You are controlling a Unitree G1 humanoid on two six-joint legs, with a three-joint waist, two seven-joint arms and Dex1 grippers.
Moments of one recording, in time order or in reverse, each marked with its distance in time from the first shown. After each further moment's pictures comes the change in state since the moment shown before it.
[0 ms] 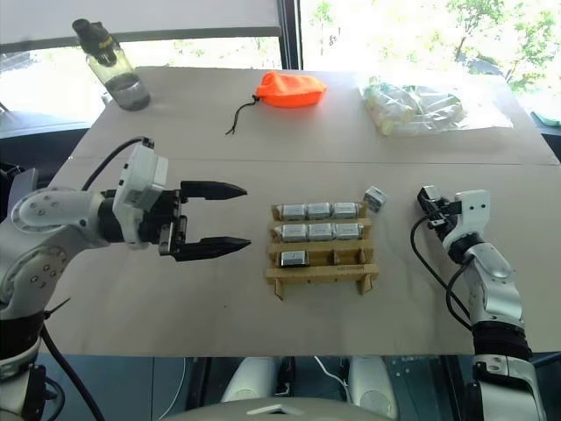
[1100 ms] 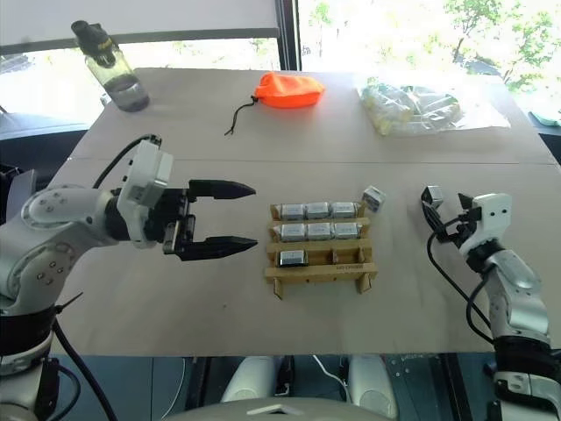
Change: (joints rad) left arm -0.054 -0.030 -0.009 -0.001 -0.037 0.046 -0.030; right arm 0.057 -0.048 -0.011 -0.063 0.075 0.000 0.008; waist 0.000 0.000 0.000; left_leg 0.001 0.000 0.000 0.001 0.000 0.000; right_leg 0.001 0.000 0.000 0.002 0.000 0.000
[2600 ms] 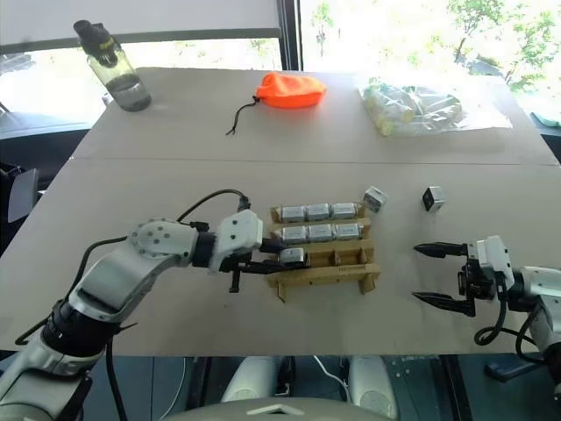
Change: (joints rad) left arm 0.018 -0.130 -0.468 0.134 0.493 -0.296 0.013; right arm 0.103 -0.399 0.314 0.152 0.349 -0.362 1.032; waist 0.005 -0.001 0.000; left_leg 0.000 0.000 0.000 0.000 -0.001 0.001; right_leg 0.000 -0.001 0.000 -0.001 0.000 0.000
